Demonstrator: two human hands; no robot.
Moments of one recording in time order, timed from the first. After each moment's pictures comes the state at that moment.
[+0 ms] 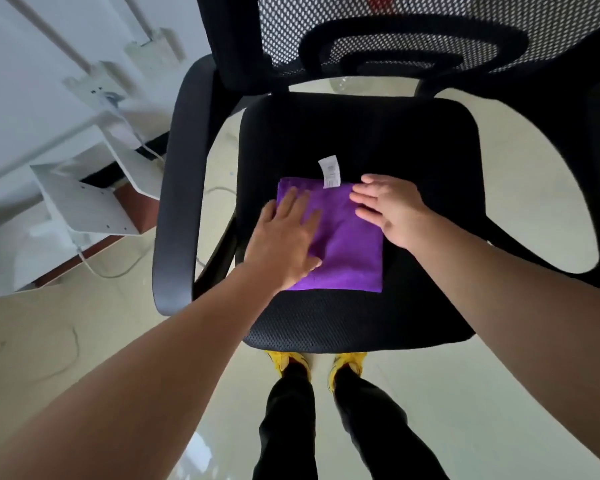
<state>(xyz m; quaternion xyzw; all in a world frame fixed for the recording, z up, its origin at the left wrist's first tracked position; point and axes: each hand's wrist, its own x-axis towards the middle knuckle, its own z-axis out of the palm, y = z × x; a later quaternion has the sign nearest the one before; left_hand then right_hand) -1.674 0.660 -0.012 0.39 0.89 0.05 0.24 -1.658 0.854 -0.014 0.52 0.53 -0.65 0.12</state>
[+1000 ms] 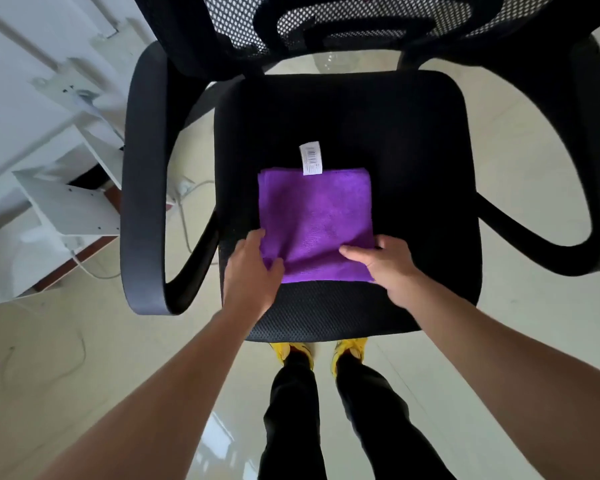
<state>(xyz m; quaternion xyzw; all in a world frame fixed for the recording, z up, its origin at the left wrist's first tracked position) -1.623 0.636 -0.031 0.03 0.91 0.27 0.30 -1.553 0.834 -0.036 0.52 0.63 -0.54 0.21</state>
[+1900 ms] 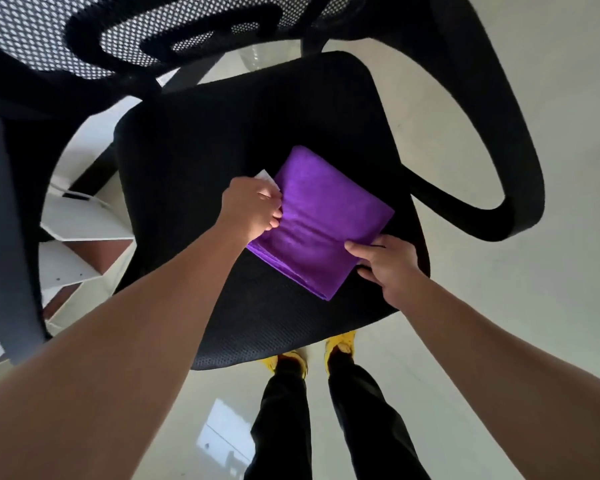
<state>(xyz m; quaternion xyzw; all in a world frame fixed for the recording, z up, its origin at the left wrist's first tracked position) -1.674 0.794 -0.030 0.02 0.82 0.36 0.44 -1.490 0.915 -0.048 0.65 0.45 -0.61 0.09</state>
